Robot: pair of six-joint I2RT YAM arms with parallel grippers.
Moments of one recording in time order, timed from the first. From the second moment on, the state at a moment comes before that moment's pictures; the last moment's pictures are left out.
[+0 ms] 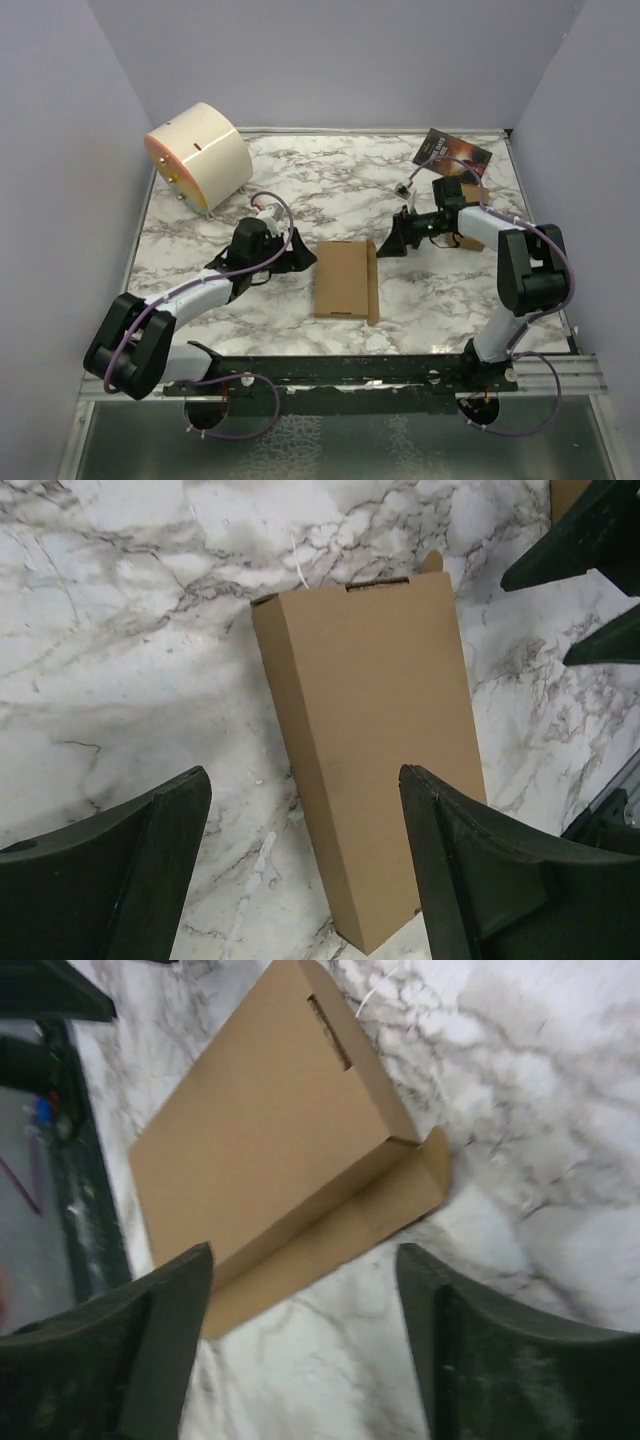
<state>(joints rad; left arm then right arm) -0.46 1.27 0.53 0.20 0.29 -0.58 0.14 1.78 1.08 -0.41 -1.04 -0.37</state>
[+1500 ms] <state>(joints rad) -0.41 1.49 0.40 0.50 0.49 -0.65 0.15 1.79 0.81 0.00 -1.03 0.28</state>
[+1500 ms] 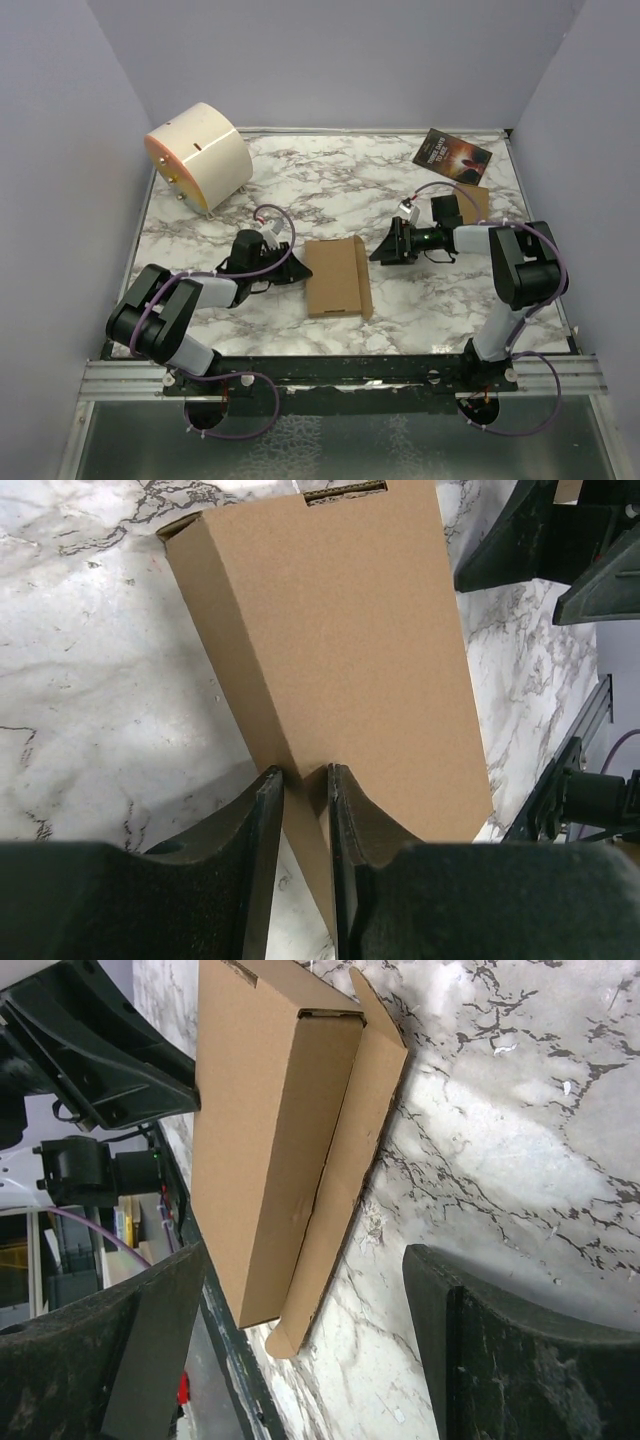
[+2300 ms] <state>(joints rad) -0.33 1.53 0.25 0.80 0.58 -0.77 0.25 1.90 0.87 0.05 -1.12 0.37</state>
